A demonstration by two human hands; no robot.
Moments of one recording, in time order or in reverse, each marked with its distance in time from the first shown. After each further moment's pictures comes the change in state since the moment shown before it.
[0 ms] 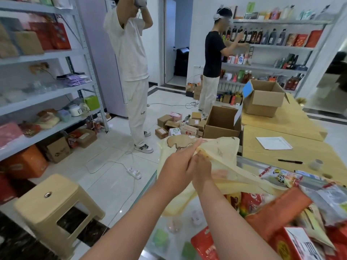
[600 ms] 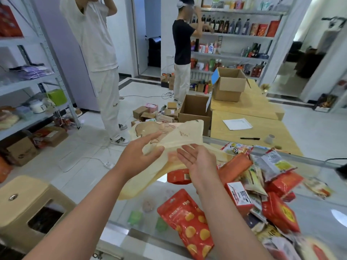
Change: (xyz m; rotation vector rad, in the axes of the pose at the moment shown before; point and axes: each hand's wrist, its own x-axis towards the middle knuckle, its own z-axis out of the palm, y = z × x) left_hand -0.021 -0.009 0.012 -0.071 -0.060 -0.055; right_hand -0.077 -0.045 -0.100 0.249 0.105 0.050
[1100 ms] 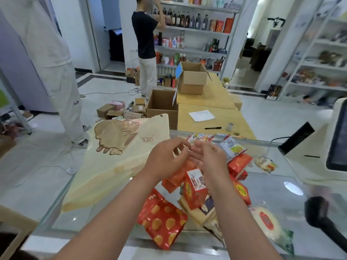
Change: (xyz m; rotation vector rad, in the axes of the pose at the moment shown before) left_hand 0.012 0.098 0.129 -0.082 -0.145 0.198; right_hand -0.029 -0.065 -0.091 -0.242 0.167 -0.247
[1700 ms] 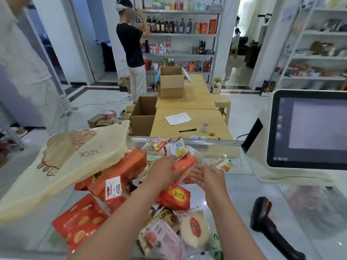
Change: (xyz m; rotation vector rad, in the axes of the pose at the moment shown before) left_hand 0.052 0.087 0.200 0.356 -0.316 -0.276; right_hand 0.088 -0.016 -0.228 0.007 0.093 0.136
